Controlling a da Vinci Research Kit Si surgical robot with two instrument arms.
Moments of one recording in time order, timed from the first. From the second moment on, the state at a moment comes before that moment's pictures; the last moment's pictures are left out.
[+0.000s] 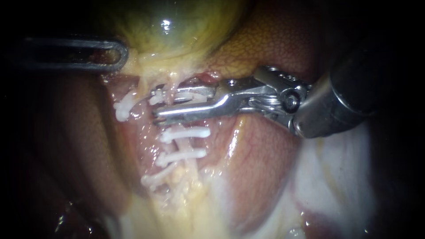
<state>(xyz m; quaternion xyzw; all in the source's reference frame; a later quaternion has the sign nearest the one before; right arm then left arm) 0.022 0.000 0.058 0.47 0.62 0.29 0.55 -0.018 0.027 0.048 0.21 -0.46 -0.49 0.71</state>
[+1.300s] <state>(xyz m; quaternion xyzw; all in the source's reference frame) 0.021 0.001 0.057 0.47 0.62 0.31 0.55 -0.018 0.027 0.048 0.21 -0.46 -0.49 0.71</state>
